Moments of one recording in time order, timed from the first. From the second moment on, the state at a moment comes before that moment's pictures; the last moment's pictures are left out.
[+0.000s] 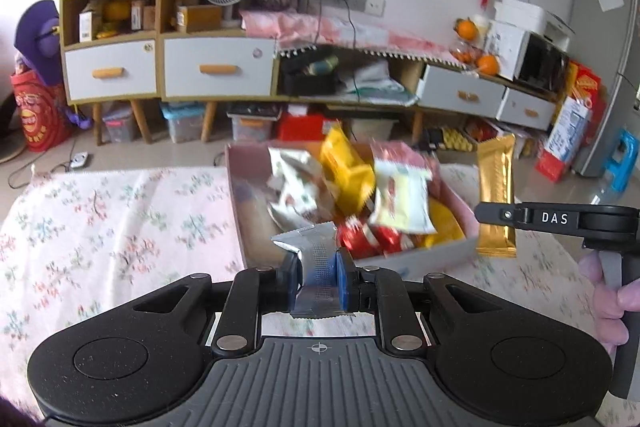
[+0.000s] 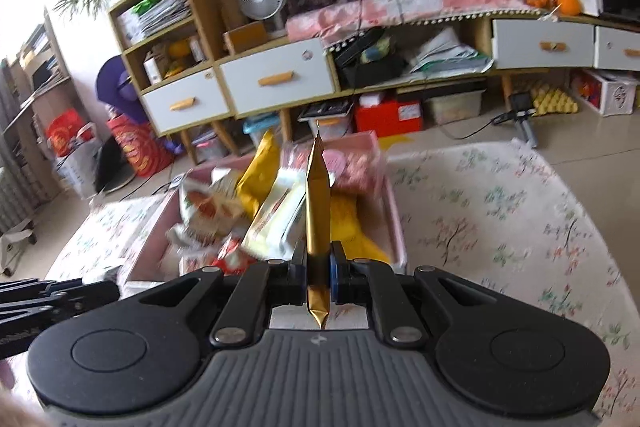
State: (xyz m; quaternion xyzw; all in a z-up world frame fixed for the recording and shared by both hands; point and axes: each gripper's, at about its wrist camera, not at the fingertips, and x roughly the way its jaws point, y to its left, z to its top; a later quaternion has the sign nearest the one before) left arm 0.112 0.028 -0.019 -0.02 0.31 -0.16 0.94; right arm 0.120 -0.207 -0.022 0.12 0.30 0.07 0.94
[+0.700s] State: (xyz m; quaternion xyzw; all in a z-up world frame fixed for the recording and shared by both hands) left arm 0.184 0.019 -0.060 0.01 0.34 -0.12 0.93; right arm 0.174 -0.194 -0.041 0.02 0.32 0.04 0.95
